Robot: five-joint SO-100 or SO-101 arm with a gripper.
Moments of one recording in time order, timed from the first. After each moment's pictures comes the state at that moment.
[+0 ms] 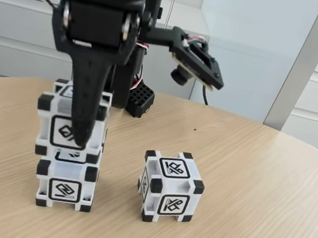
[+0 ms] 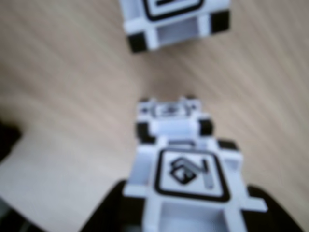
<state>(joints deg) 24.1 112.4 106.2 89.2 -5.8</state>
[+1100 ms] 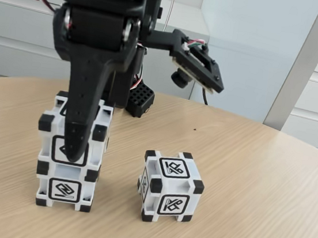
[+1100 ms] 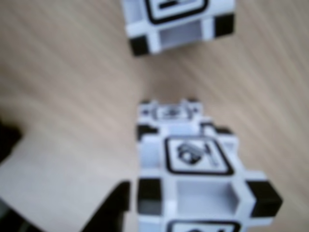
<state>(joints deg) 23.0 111.9 106.2 89.4 -5.6</state>
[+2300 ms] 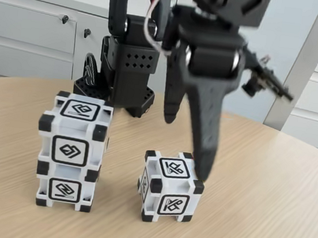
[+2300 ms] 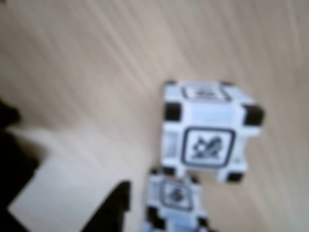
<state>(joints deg) -1.9 107.0 106.2 89.2 7.4</state>
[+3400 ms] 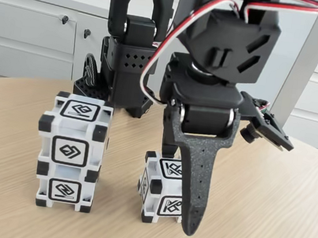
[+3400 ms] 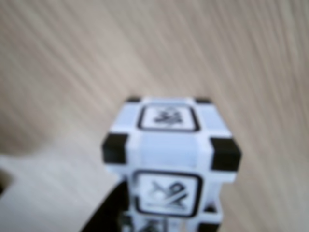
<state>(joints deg) -1.2 95.9 105.6 77.2 8.2</state>
